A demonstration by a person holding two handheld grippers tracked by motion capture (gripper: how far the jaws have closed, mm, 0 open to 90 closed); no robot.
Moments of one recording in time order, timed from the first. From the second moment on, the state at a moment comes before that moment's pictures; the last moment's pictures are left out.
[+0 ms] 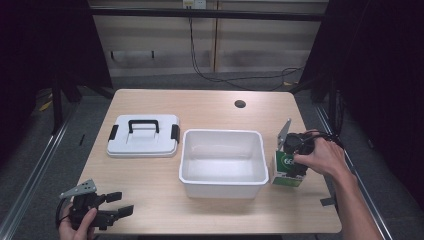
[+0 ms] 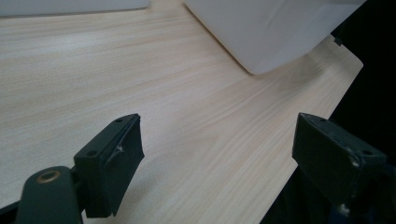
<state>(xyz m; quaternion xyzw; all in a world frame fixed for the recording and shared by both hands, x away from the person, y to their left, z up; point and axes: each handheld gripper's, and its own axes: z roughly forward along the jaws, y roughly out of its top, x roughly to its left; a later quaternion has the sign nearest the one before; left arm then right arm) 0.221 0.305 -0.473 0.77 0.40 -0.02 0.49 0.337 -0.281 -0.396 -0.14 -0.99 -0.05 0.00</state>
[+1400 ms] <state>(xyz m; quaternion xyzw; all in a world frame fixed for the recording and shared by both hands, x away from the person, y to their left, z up) 0.221 0.305 -0.473 0.77 0.41 -0.02 0.49 0.302 -0.333 -0.339 -0.21 -0.95 -0.23 -0.02</state>
